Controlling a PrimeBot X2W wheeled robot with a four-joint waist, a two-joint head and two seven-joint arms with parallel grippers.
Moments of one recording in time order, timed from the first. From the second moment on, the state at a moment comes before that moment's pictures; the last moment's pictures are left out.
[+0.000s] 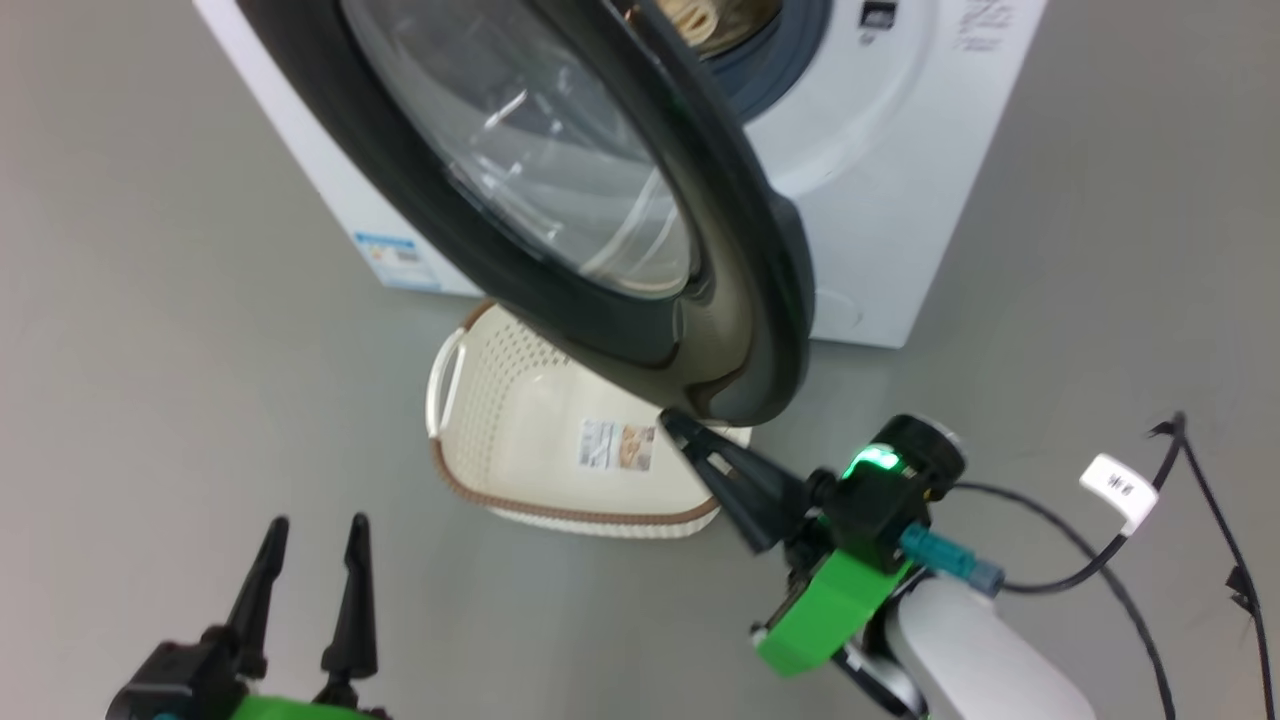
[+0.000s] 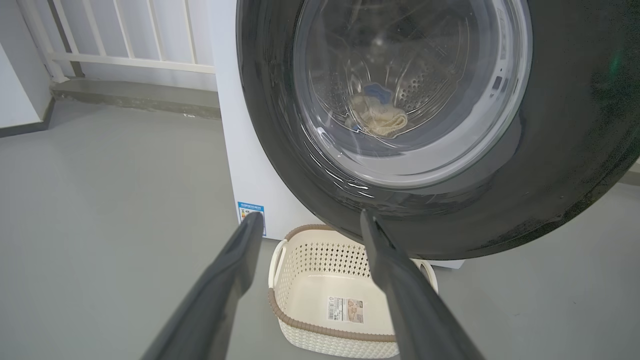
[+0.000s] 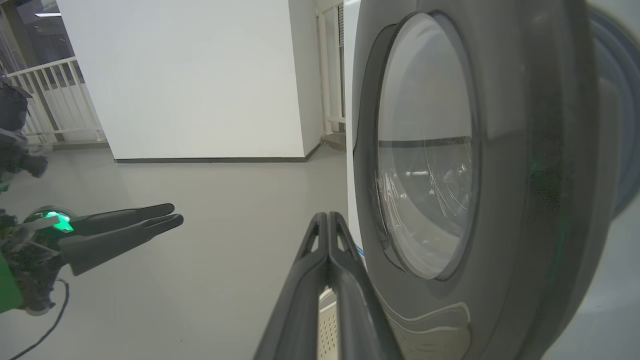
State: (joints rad) left arm -0.02 0.04 -0.05 0.13 -0.25 -0.13 -0.25; right arm -0.41 -0.15 0.58 0.19 0.25 0.13 -0.26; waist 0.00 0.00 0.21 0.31
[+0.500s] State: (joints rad) left arm -0.10 0.03 -0.11 0.15 -0.29 -0.13 -0.25; right arm -0.51 -0.08 0.32 0.30 0.17 0.13 -0.26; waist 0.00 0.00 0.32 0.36
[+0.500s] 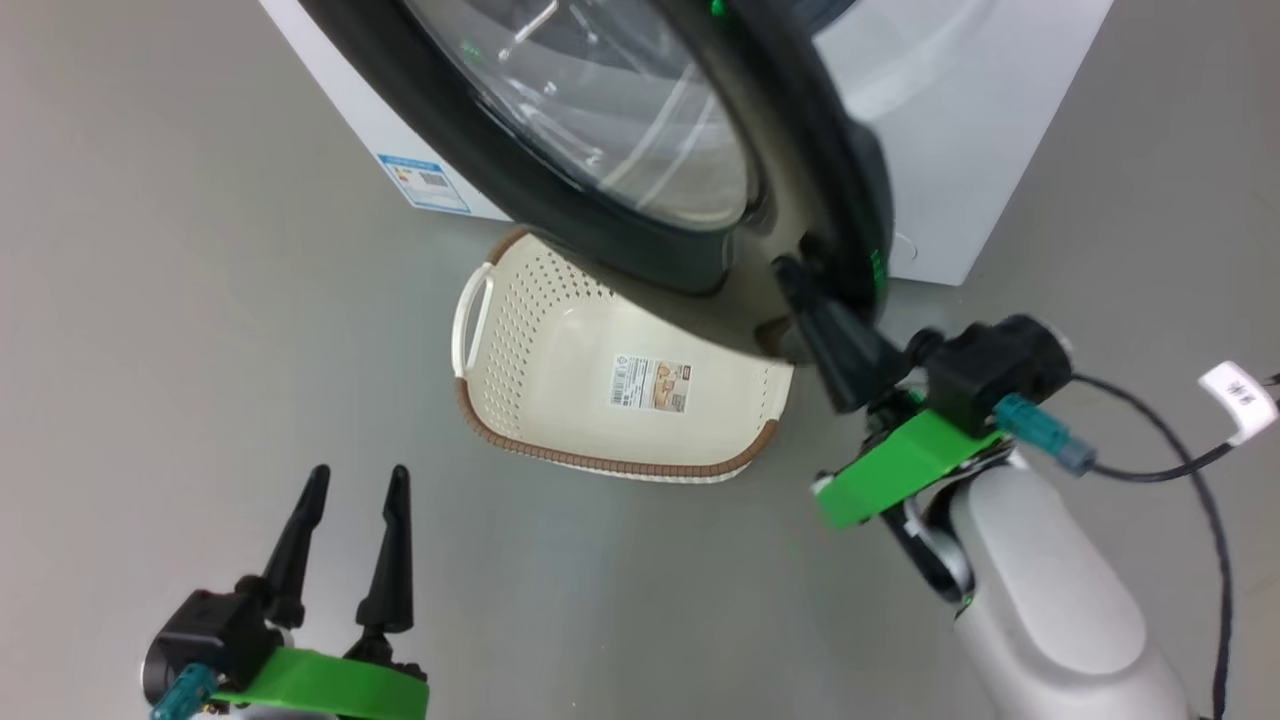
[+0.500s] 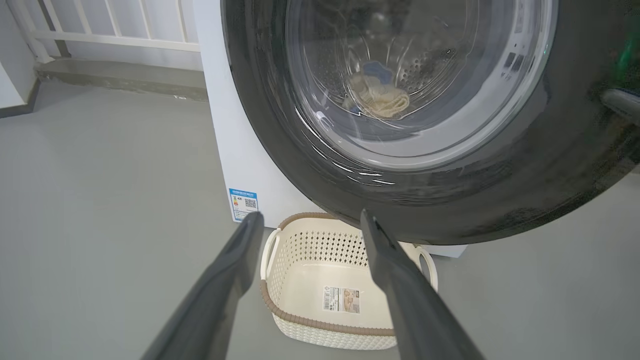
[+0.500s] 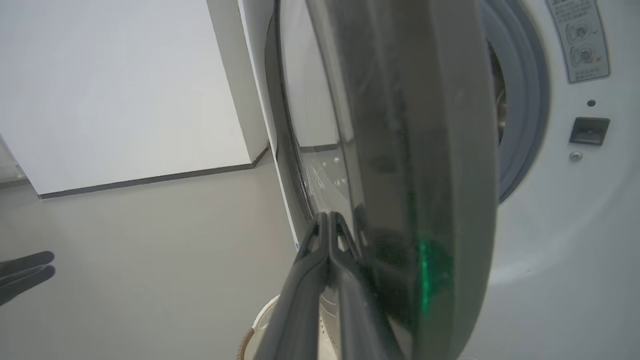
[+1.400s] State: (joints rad) left arm -0.28 0.03 -0.23 0.15 -0.35 -0.13 -0.25; right arm -0.99 -0.08 0.08 0.40 0.05 0.13 -0.26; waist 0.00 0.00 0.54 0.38
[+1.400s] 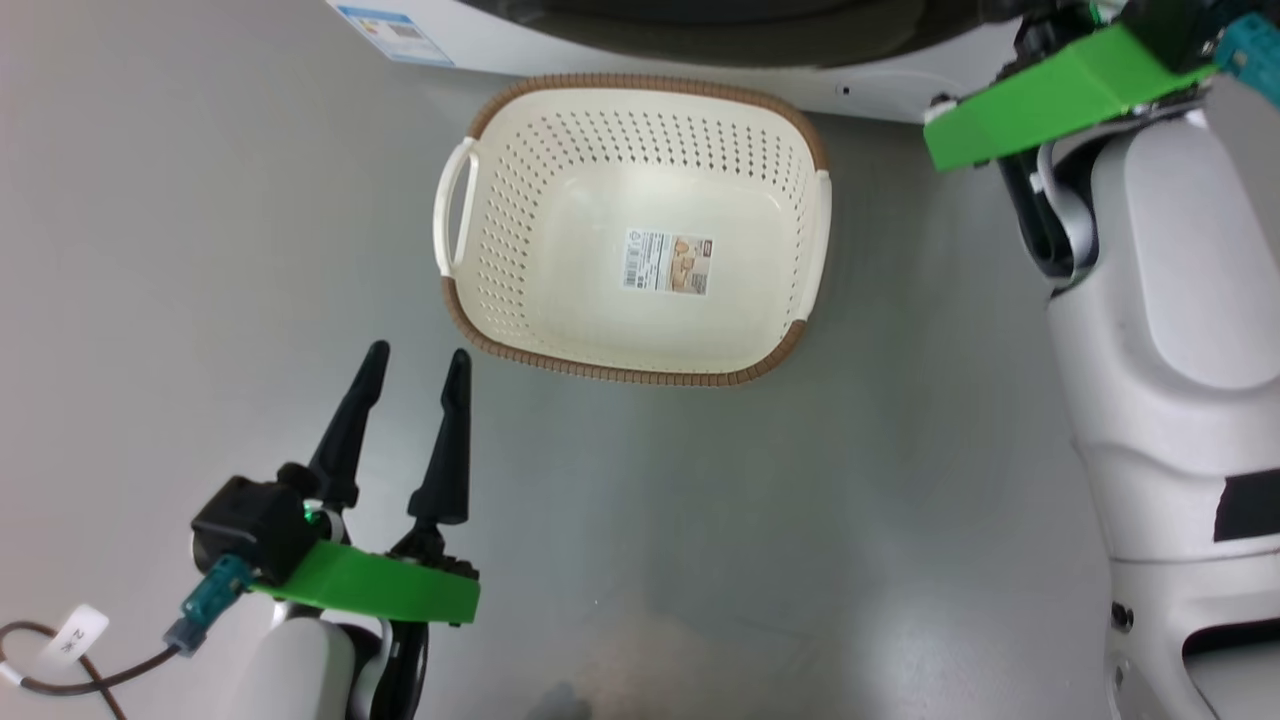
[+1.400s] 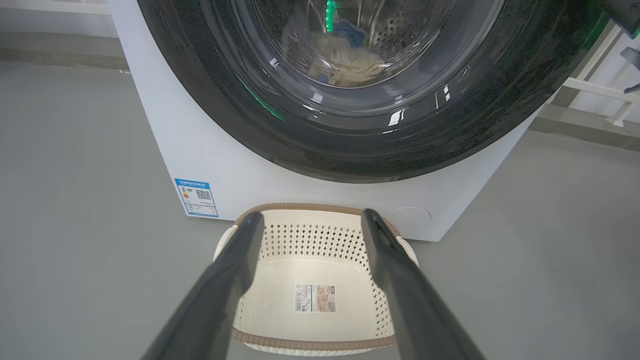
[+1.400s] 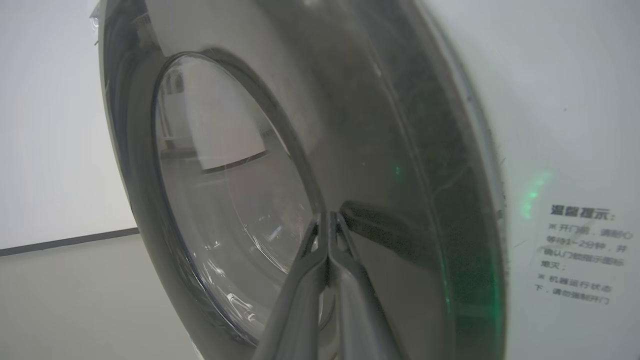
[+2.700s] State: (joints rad) left arm -0.25 0.06 -0.18 0.15 -0.34 -0.13 -0.25; right arm -0.81 -0.08 0.12 0.43 0.20 0.13 -0.26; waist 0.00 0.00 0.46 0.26
